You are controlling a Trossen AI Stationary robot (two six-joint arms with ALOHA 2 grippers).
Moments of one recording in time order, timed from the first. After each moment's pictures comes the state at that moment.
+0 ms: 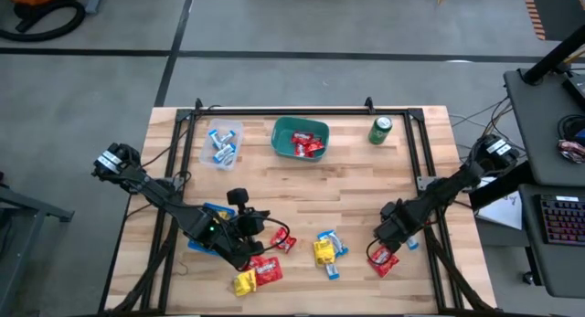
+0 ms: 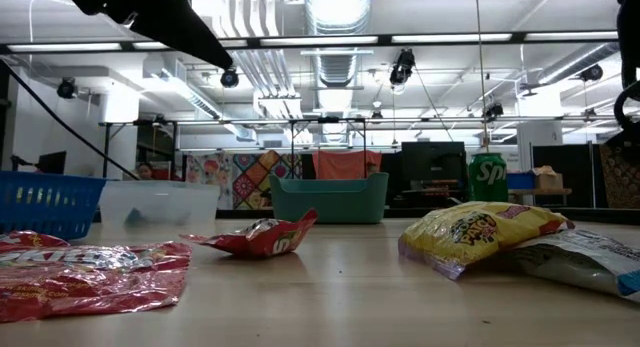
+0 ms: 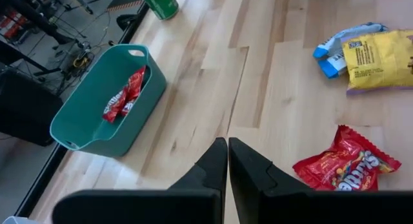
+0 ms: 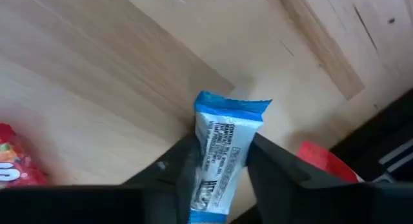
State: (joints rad) left arm -0.60 1.54 1.06 -0.55 -0.90 -0.45; right arm 0.57 1.46 0.62 -0.93 -0.22 1.40
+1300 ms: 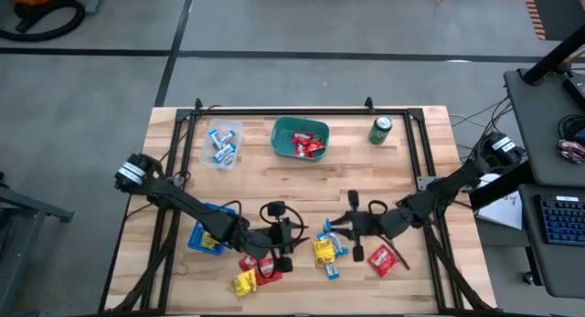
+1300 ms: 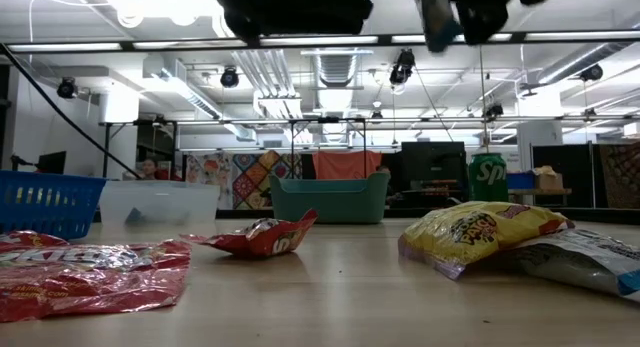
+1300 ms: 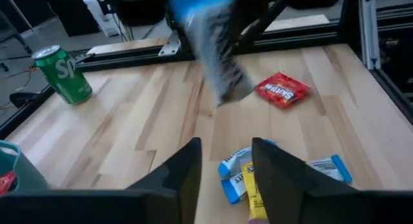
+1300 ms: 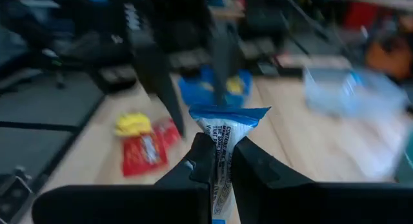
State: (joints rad) left arm -0.50 1.76 1.06 0.28 -0.64 -0.10; right arm 0.53 1.37 0.63 0.54 0.48 0.06
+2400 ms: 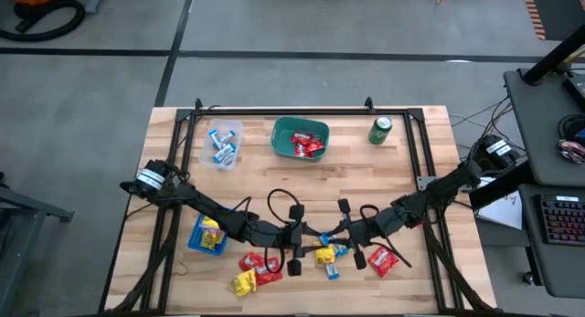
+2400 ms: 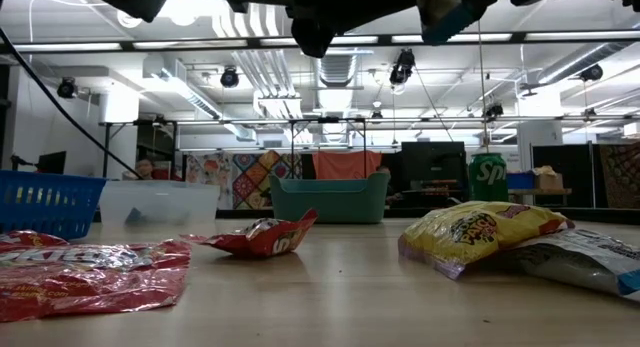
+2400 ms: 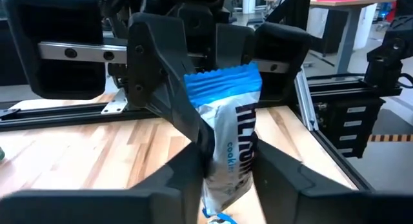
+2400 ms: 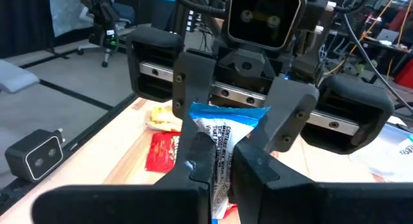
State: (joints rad) left arm -0.42 1.91 1.06 0.75 -0.36 0.00; right arm 0.49 1.44 0.63 0.65 0.25 -0.17
